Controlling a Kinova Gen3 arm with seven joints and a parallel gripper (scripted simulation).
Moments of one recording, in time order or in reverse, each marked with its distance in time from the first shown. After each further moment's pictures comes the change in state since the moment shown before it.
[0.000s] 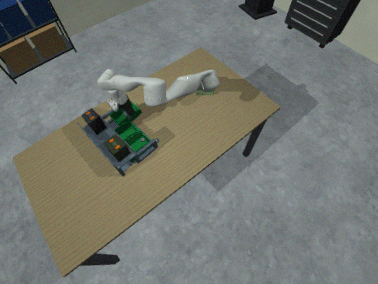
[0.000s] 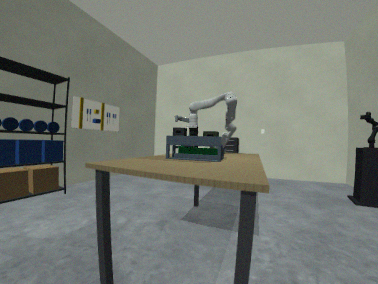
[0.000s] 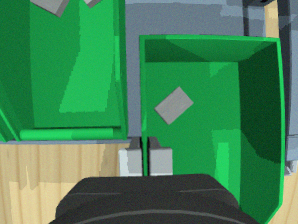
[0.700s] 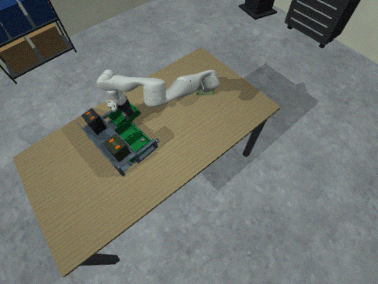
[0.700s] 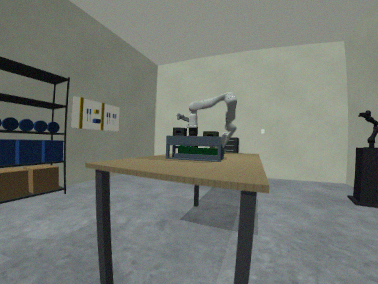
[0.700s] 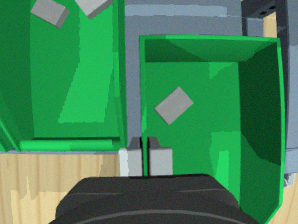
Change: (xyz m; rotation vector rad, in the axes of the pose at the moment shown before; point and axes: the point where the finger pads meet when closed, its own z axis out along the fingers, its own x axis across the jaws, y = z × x) arm 0.001 -0.010 -0.001 0.018 0.002 -0.005
